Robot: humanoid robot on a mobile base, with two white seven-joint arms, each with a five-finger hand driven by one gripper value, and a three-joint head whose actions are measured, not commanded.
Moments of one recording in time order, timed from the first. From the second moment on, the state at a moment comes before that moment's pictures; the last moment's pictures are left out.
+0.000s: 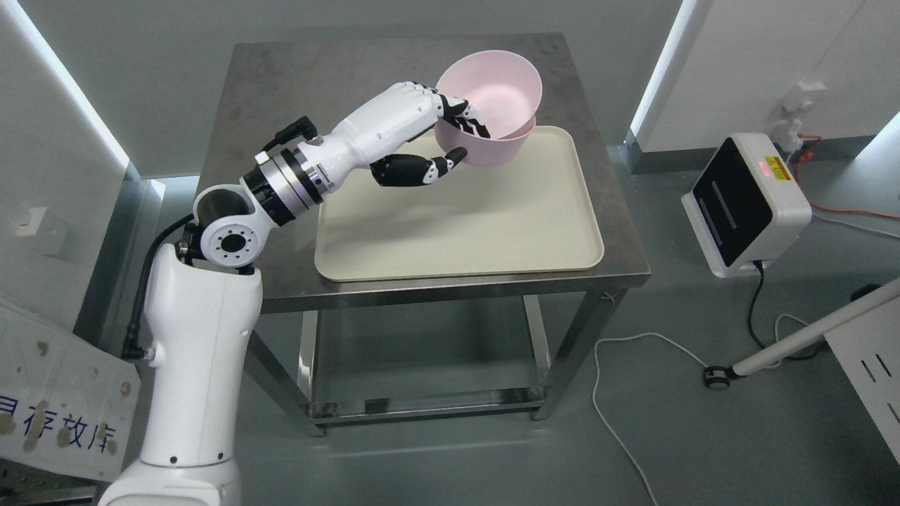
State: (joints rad) left arm -0.70 0.00 0.01 -1.45 -0.60 -0.63 -0.68; right arm 0.00 0.00 0.00 0.00 0.00 0.04 0.01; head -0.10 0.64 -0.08
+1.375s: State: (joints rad) left arm -0.57 0.00 0.16 -1.56 -0.54 -0.78 -0.73; right arm 0.00 0.00 0.00 0.00 0.00 0.03 0.01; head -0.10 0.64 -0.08
